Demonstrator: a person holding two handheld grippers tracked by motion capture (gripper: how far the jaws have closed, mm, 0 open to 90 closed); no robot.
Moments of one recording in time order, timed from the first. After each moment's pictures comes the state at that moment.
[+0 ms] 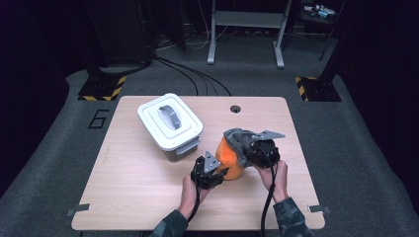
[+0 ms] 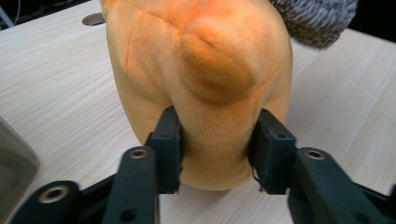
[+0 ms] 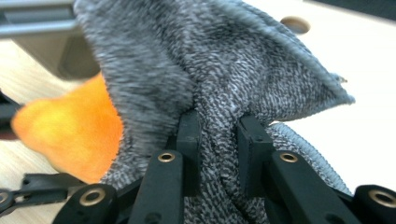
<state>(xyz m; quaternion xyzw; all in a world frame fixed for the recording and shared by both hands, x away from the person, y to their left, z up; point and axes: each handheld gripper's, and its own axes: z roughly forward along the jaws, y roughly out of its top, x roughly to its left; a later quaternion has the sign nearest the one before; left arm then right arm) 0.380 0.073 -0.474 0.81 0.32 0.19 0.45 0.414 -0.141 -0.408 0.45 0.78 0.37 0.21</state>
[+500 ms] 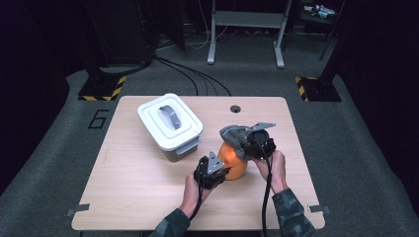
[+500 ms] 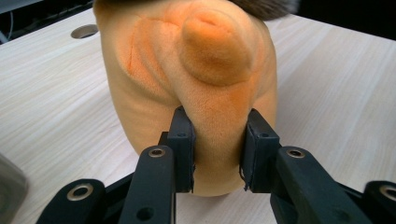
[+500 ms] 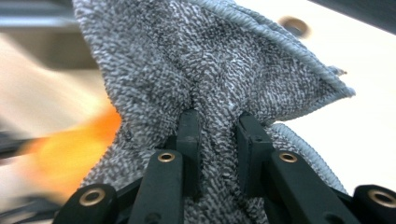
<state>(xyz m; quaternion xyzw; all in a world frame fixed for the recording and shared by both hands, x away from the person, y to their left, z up) 0.379 0.064 -0.475 0.82 0.29 0.20 0.45 0.442 -0.129 -0.403 0.45 0.81 0.32 0.20</state>
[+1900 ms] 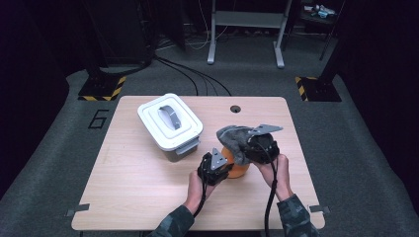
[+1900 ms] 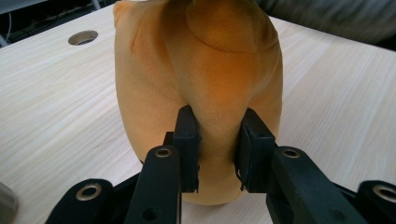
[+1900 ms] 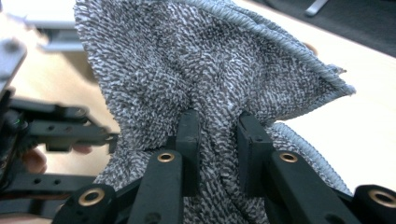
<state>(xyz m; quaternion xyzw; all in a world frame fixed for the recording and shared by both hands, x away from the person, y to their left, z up) 0.391 0.054 -0.471 0.82 0.29 0.20 0.45 0.412 -0.122 -0.380 0.41 0.82 0.34 0.21</state>
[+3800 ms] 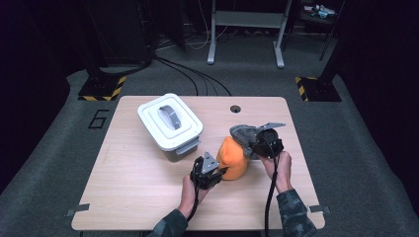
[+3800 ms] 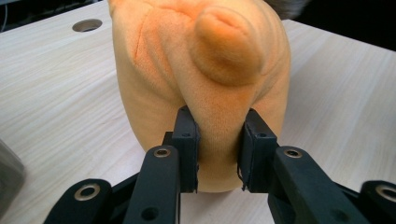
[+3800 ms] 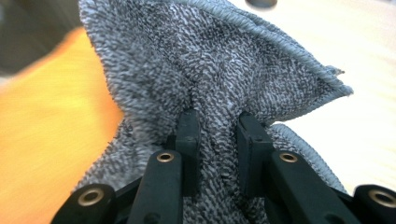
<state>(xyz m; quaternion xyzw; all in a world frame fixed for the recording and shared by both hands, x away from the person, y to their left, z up) 0.384 0.076 -0.480 0.81 0.31 0.18 0.47 0.446 -0.152 -0.411 0.49 0.78 0.32 0.21</state>
